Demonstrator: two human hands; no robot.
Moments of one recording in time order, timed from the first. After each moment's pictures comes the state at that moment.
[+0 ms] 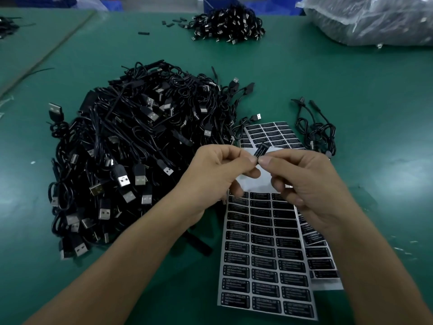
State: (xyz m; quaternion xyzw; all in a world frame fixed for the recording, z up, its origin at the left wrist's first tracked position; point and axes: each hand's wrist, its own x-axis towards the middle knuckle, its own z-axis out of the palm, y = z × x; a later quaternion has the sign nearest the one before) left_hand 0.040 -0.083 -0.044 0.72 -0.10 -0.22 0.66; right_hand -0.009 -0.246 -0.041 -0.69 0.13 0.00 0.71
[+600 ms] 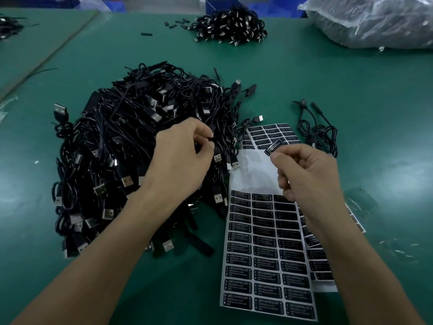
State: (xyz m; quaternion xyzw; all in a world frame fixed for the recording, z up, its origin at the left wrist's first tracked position) left_hand 0.064 -0.051 -0.042 0.89 -0.13 0.07 0.43; right_hand -0.004 -0.243 -0.056 -0.73 0.16 -0.15 0.65
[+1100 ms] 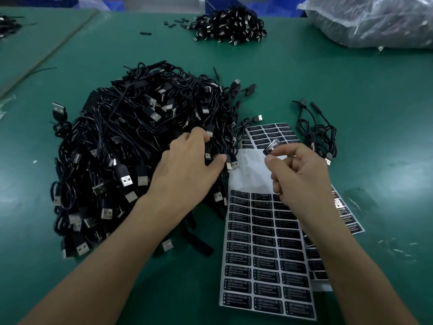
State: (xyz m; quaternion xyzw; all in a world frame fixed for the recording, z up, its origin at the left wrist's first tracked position) left_hand 0.059 -0.059 -0.053 0.95 -0.12 0.04 0.30; right_hand -0.002 -0.241 -0.069 -0.76 0.14 -0.16 0.61
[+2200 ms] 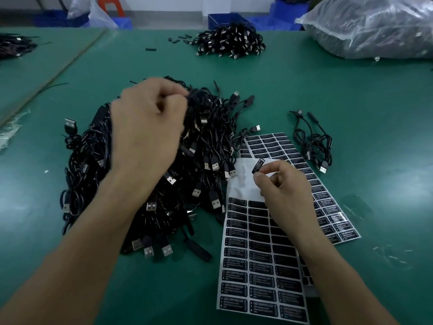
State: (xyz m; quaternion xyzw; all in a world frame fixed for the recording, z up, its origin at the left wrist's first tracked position) left_hand 0.063 -0.043 0.022 0.85 -0.10 0.23 0.47; right_hand 0.002 -0.239 -0.088 -0.84 0.12 -0.16 0.50
